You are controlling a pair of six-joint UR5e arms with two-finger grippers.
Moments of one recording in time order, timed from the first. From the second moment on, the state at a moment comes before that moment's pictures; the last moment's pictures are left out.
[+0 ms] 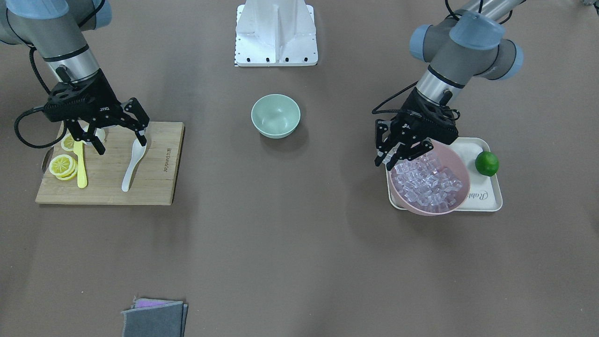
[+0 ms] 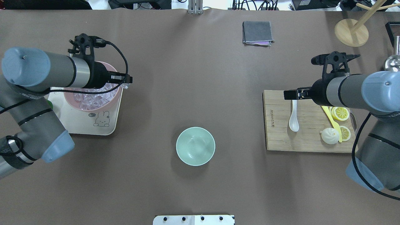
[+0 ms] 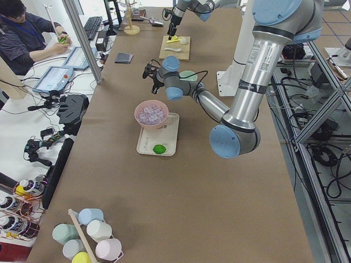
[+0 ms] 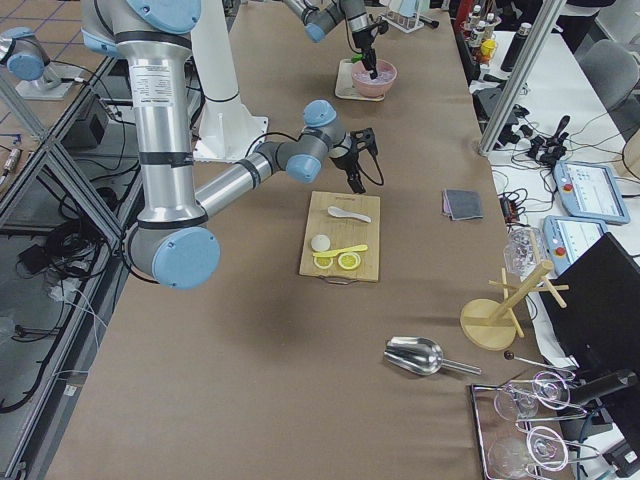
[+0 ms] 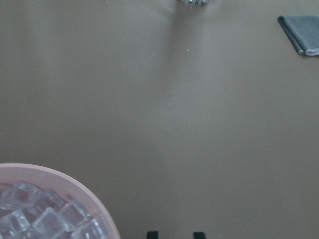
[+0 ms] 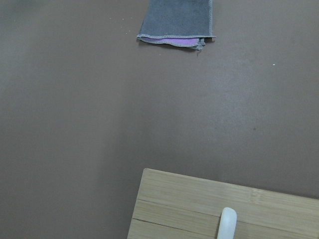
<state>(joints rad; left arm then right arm) -0.72 -1.93 -1.76 -2.25 -1.86 -1.08 0.71 -1.50 2.00 -1.08 1.71 0.99</state>
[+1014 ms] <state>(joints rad) -0.23 -2.06 -1.75 -2.28 -1.37 -1.41 0.69 -1.44 1.91 -1.22 1.57 1.02</state>
